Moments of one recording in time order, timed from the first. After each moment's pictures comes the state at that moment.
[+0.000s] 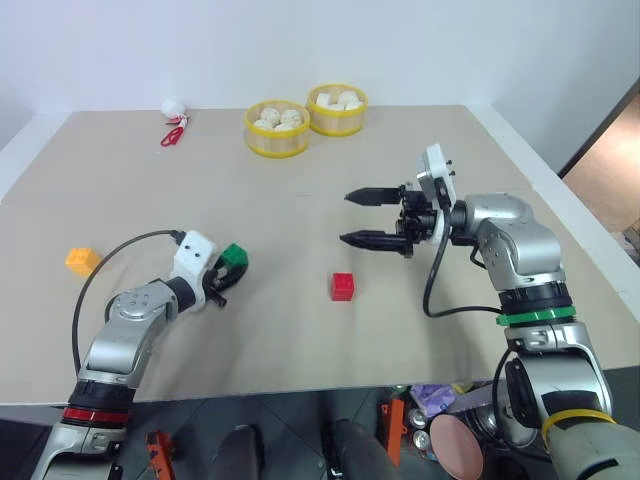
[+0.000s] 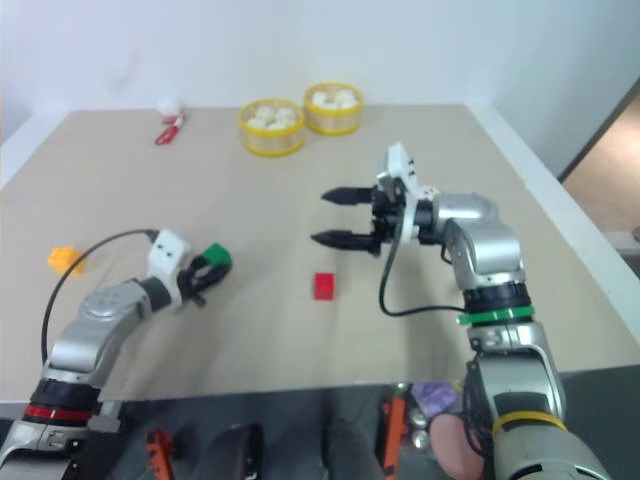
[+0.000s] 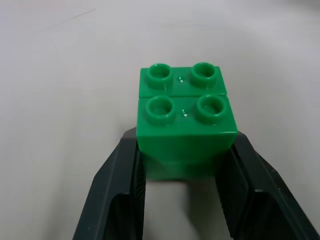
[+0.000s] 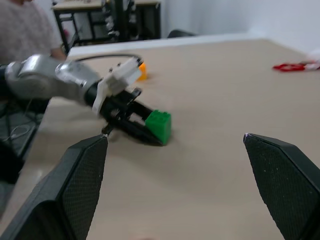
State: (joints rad) left arm -0.32 0.53 -0.02 0.01 -0.25 0.33 -0.72; right arm -0.82 -0.55 0.04 0.24 0.42 0.43 1.36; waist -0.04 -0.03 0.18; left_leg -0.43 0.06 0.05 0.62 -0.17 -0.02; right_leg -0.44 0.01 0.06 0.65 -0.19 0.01
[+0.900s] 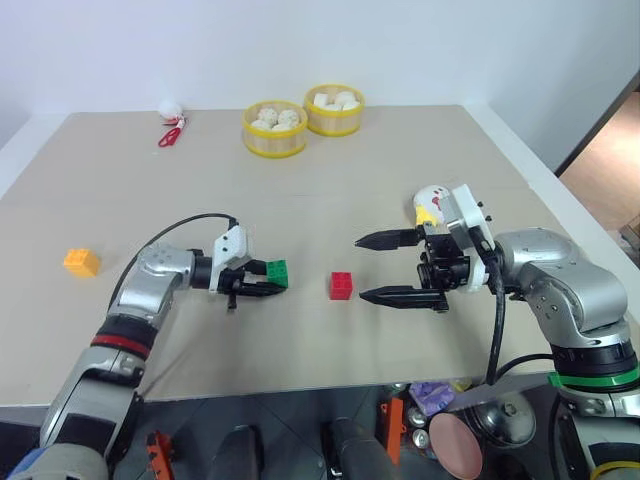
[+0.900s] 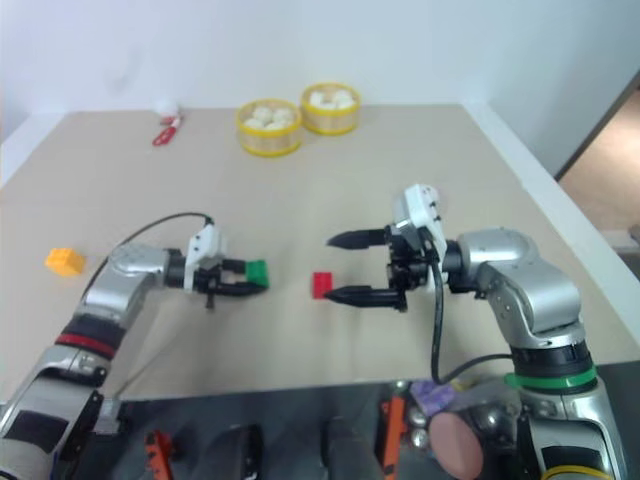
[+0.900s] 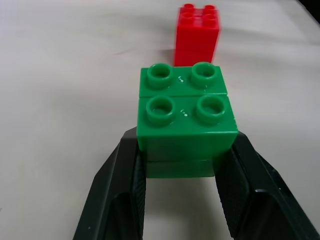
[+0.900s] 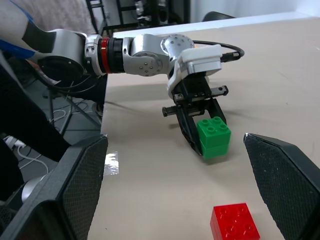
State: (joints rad) left arm -0.71 0.50 -0.19 0.57 -0.22 -0.02 -1.39; right arm -0.56 -0.72 0.00 -0.23 0.63 0.63 1.27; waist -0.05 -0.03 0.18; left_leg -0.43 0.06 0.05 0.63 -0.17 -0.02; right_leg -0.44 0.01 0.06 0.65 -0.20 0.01
